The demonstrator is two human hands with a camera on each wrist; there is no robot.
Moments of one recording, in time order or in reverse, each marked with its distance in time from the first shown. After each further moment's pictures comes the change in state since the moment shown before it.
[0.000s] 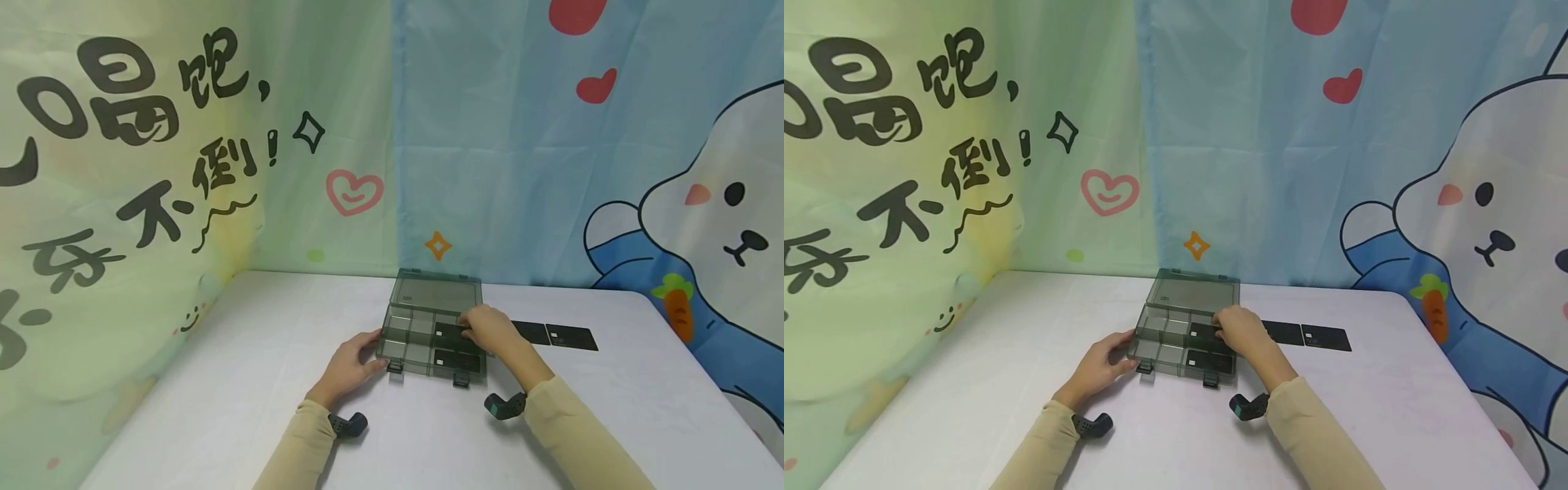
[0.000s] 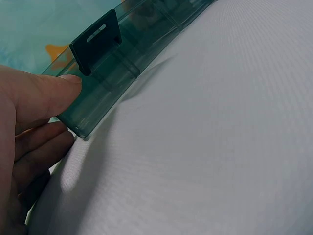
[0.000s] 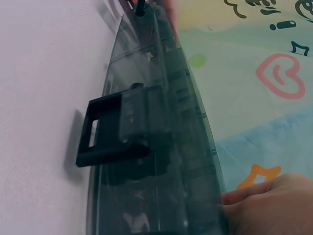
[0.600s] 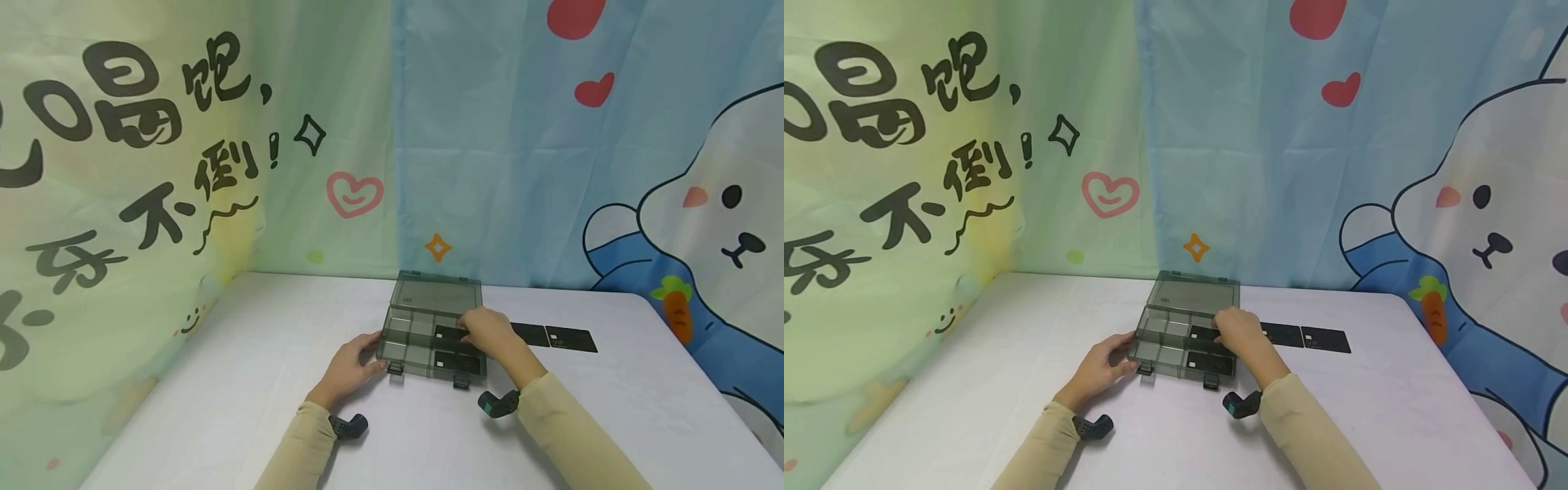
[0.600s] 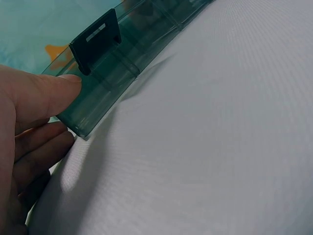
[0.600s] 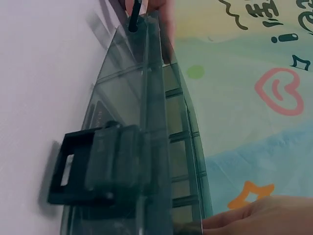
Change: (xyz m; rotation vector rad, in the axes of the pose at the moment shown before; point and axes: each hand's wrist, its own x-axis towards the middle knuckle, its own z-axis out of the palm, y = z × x) left_hand 0.001 -0.001 0.000 0.022 -0.008 -0.009; right_hand 0.000 -0.010 -0.008 -0.084 -0.060 0.049
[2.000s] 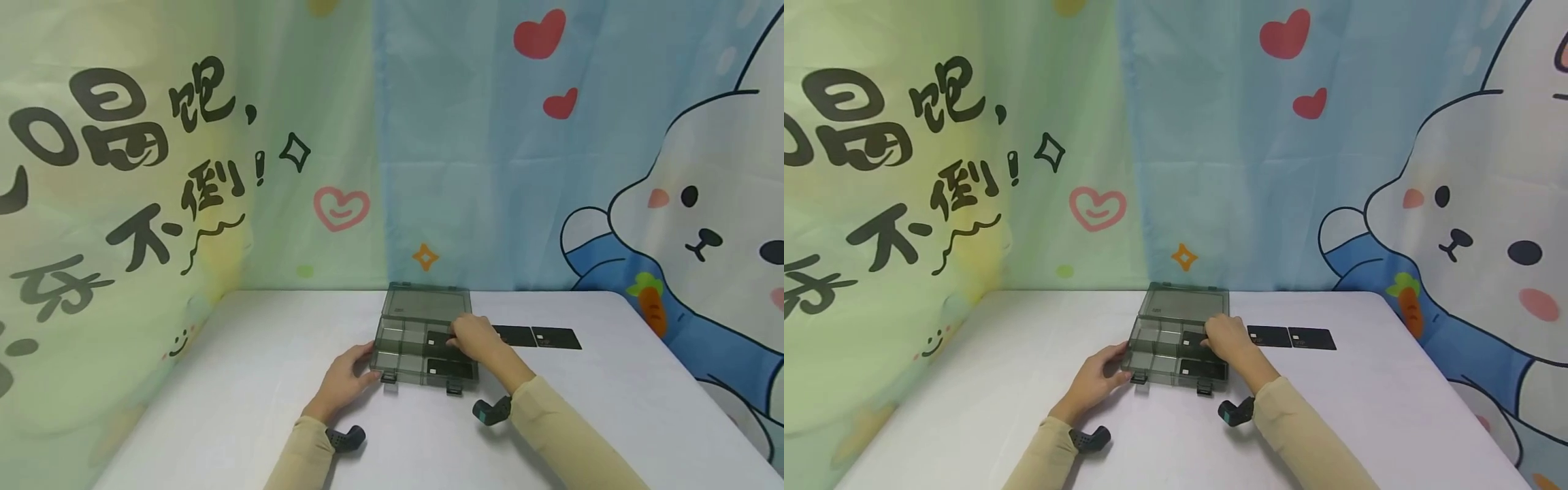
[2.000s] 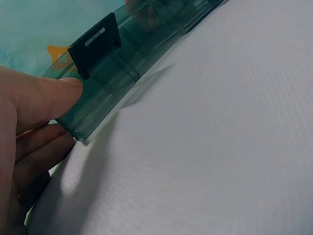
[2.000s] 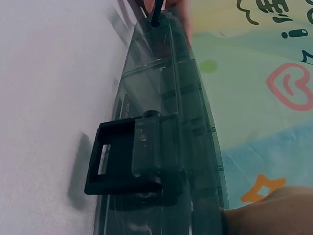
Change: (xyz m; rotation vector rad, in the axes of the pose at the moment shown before) left_hand -0.005 -0.002 0.004 -0.046 0.018 0.042; right_hand -0.011 -0.007 0.010 -0.028 0.127 -0.006
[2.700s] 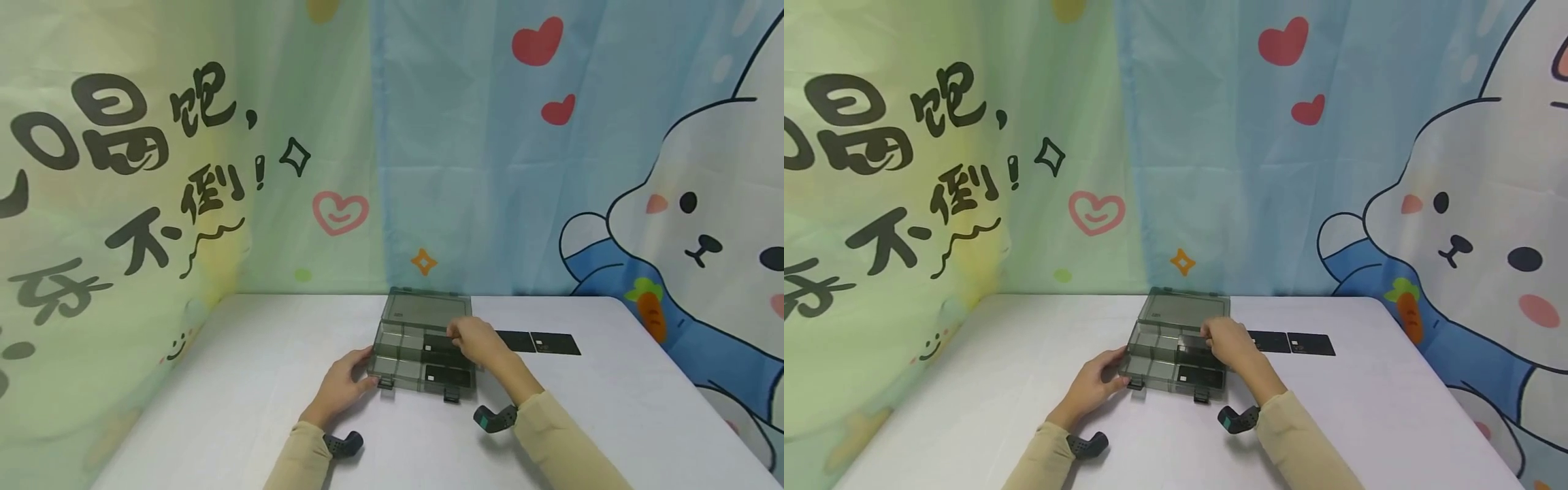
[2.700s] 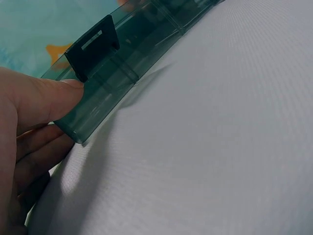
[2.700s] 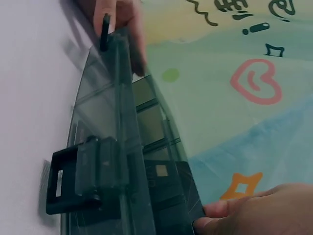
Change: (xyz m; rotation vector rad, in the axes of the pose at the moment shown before) left_hand 0.000 0.000 0.000 0.019 0.019 0.017; right_hand -0.005 0.005 -0.006 0.263 0.002 0.061
